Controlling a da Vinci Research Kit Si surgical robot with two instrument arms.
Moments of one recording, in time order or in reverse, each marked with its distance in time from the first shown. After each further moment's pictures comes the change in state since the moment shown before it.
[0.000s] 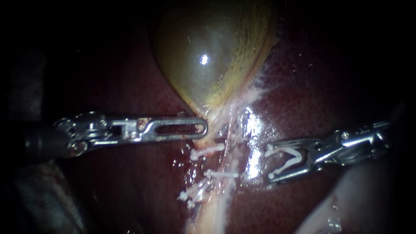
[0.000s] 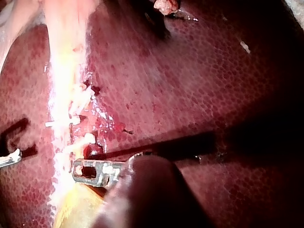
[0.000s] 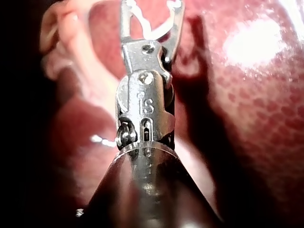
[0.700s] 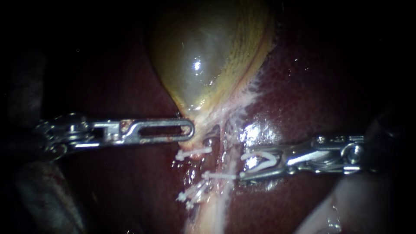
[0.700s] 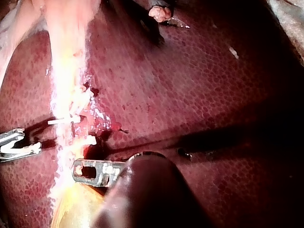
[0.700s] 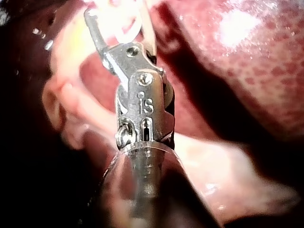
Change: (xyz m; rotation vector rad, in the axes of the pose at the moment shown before) right arm 0.002 0.000 0.006 -0.039 0.039 0.433; left arm 0.000 0.002 -0.005 -0.013 -0.017 -0.008
